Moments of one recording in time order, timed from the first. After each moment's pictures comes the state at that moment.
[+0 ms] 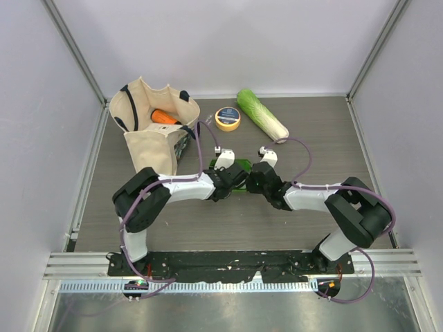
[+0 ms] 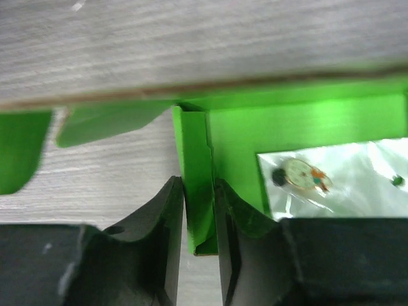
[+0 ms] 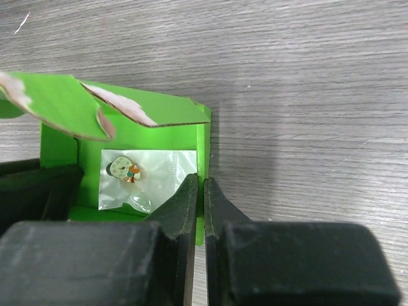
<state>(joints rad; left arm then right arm) -0.95 1.89 1.12 -0.33 -0.70 -0.65 0.72 1.55 0.60 0.28 0.28 0.68</state>
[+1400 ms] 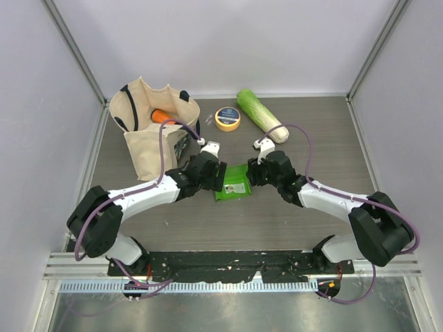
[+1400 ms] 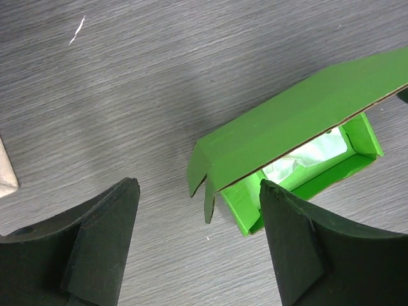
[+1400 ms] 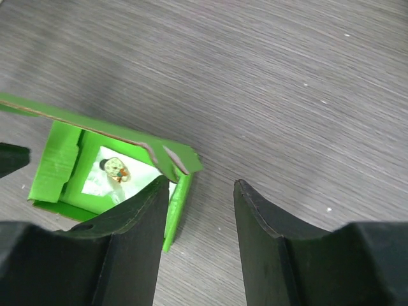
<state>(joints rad) -0.80 1.48 0.89 -0.21 -0.29 -0.40 0.61 1.36 0.63 0.17 0.06 0.17</state>
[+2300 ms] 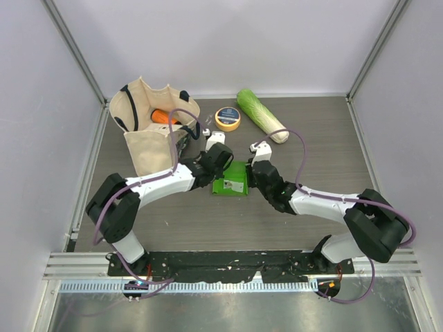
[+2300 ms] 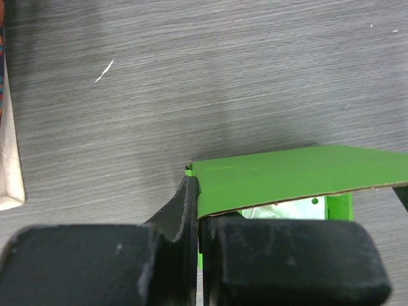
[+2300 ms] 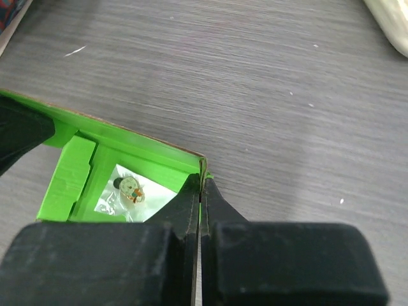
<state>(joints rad) -0.82 1.65 1.09 -0.28 -0.44 -0.49 0.77 1.40 0.63 0.30 0.35 0.27</state>
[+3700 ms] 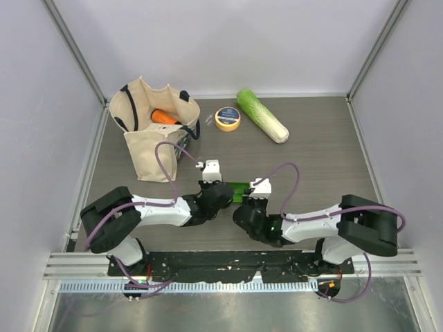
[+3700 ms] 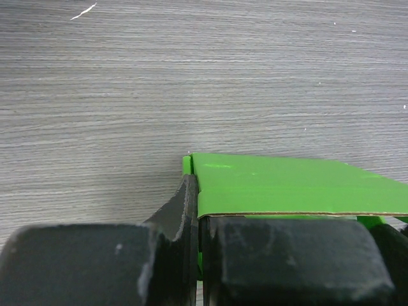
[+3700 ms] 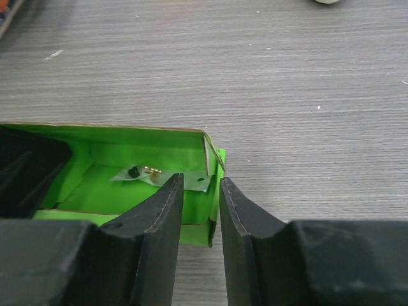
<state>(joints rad) -1.06 1.57 0.69 0.19 -0.77 -0.74 1.24 1.47 0.45 0.42 1.15 0.65</state>
